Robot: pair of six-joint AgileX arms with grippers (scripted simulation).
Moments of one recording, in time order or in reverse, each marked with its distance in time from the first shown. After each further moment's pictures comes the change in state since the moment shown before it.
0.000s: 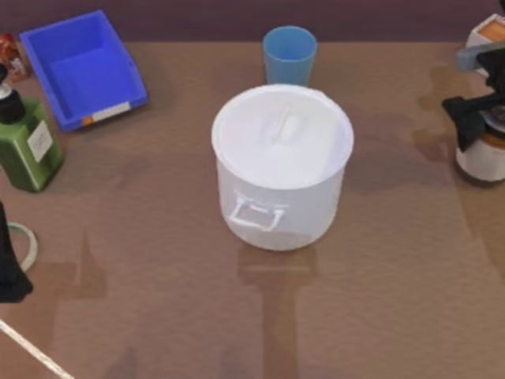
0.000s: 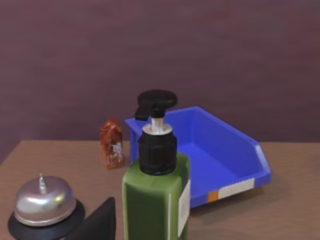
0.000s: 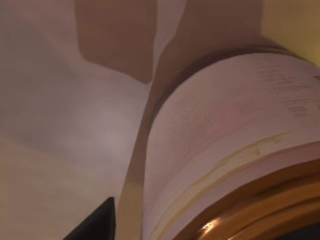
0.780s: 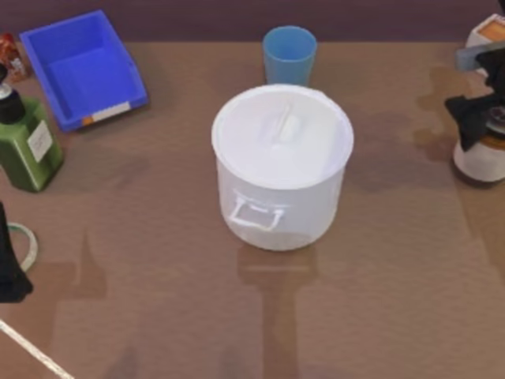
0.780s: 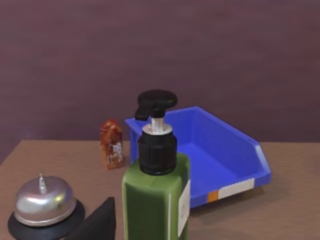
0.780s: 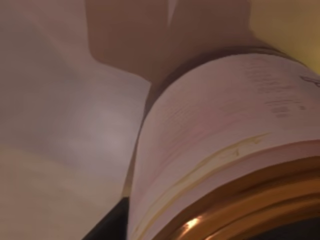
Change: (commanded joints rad) left arm 0.000 0.000 0.000 0.000 0.000 0.000; right arm 0.000 0.000 0.000 0.000 0.000 0.000
